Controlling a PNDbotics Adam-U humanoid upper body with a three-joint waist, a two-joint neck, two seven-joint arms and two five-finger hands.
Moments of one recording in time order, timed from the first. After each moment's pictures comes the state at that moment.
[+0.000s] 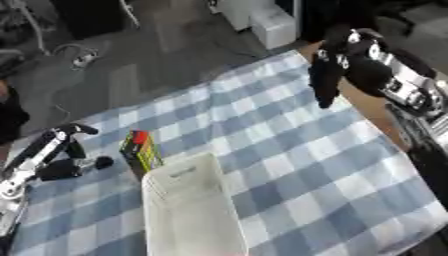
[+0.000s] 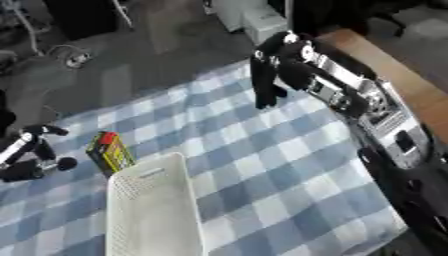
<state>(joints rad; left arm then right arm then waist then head) -0.85 0.31 -0.17 -0.74 -0.54 -0.37 -0.18 -0.33 -0.68 -0.01 -1.99 -0.32 -0.45 0.66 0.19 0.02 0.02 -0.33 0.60</state>
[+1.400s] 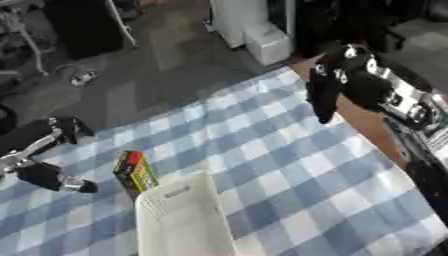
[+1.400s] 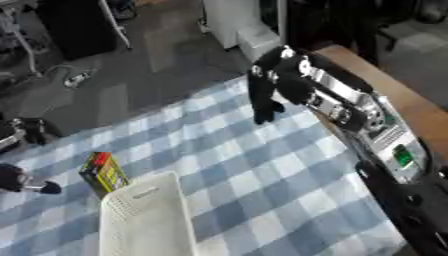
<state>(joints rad) -0.96 0.38 -0.18 -0.71 -0.90 -0.62 -0.10 -0.36 -0.68 -0.01 -1.99 -0.34 -0.43 0.68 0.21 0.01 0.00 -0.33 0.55</state>
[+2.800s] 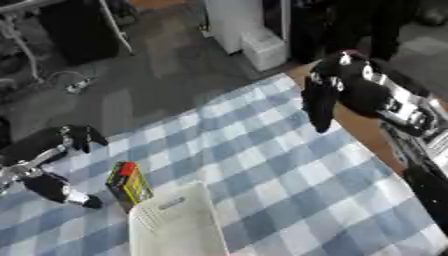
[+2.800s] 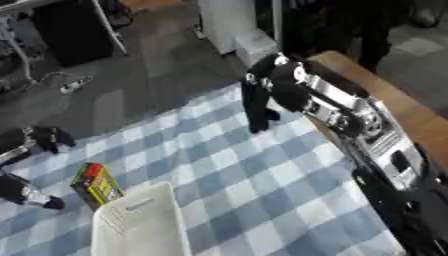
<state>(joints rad) -0.99 0.34 -0.19 -0.67 -0.84 -0.78 -0.08 -0.40 -0.68 -0.01 -1.99 -0.37 -0.41 0.70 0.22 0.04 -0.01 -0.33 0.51</state>
